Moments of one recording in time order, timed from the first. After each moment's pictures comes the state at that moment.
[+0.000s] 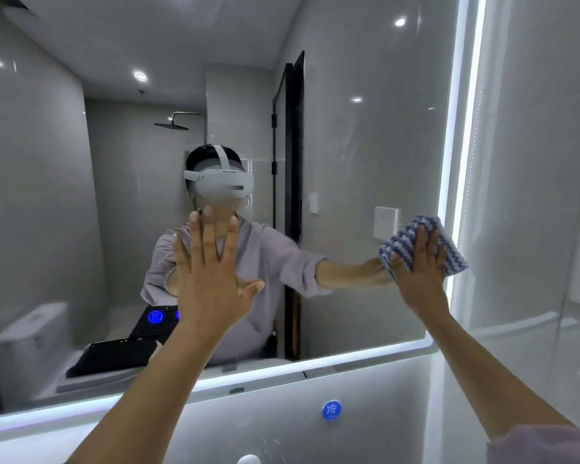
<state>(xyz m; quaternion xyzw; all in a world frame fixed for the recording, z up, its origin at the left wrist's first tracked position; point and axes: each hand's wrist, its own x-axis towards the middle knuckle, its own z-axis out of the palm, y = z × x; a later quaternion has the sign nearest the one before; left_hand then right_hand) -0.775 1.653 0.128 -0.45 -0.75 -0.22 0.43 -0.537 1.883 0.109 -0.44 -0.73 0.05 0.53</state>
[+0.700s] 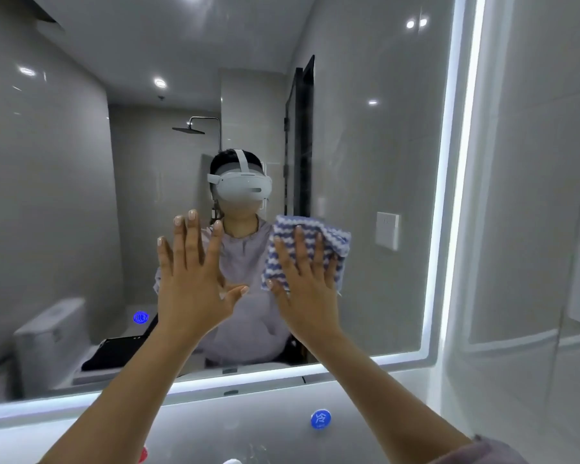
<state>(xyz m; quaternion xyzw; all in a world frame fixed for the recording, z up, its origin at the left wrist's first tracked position) -0.770 1.651 0.130 -0.43 -0.77 -0.19 0.42 -0.643 1.786 0.104 -0.26 -0.83 -0.16 0.46</state>
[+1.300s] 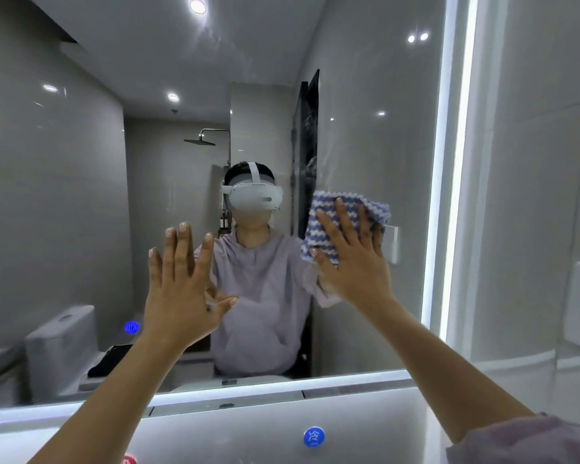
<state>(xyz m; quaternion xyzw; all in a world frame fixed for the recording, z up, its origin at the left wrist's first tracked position) -0.772 1.649 0.129 -0.44 -0.76 -0.22 0.42 -0.581 1.852 0.167 -0.25 -0.81 -0.20 0.49</state>
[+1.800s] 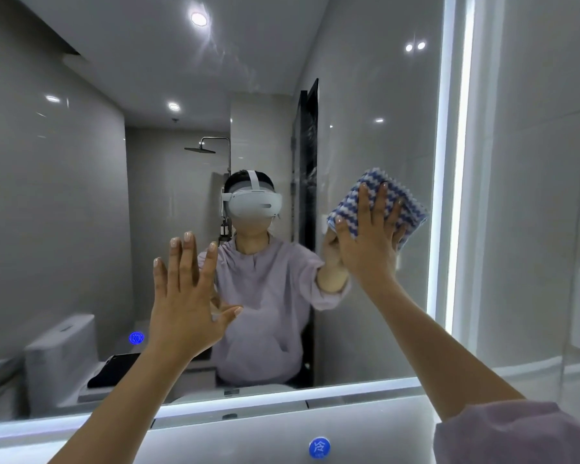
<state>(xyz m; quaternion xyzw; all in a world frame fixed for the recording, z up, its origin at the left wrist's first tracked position) -0.776 1.651 0.126 -0.44 -0.76 -0.22 0.42 -0.583 1.848 0.206 -0.35 -0.76 -0.04 0.54</state>
